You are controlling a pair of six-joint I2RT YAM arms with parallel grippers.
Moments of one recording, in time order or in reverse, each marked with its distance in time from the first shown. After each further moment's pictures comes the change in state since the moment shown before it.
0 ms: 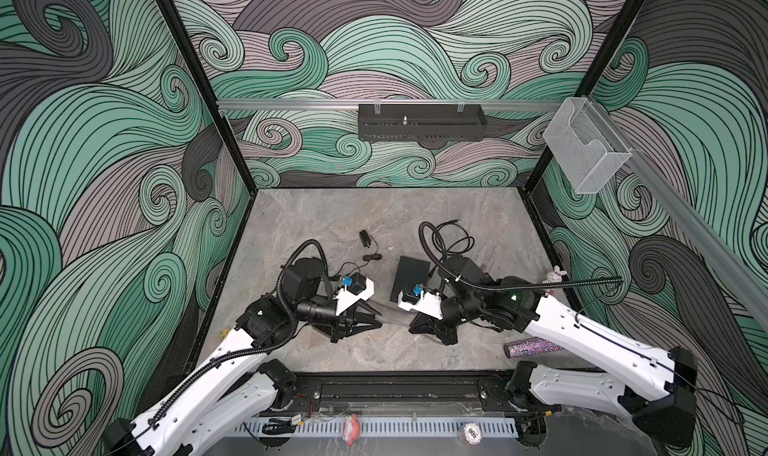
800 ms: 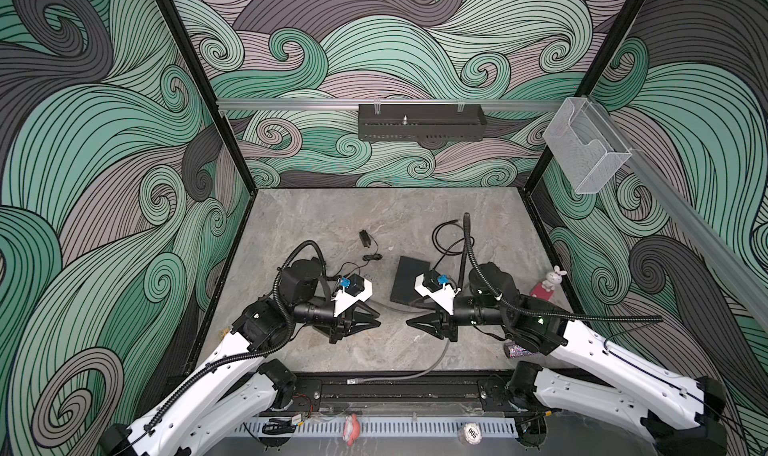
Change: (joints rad) left arm -0.001 -0.027 0.003 -0.017 -0.049 -0.010; right arm -0.001 -0.203 -0.175 0.371 0.082 0.256
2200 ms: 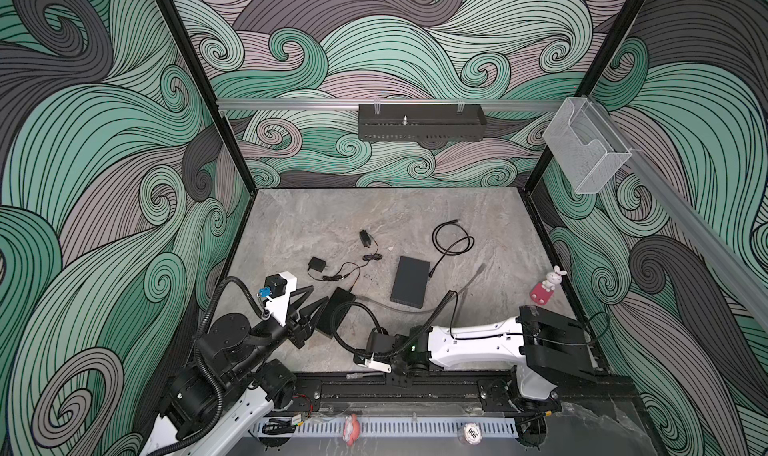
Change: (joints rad) left arm 0.002 -0.522 0.014 -0.177 -0.796 -0.399; right arm 0.457 0.792 0.109 -0.125 0.415 -0.044
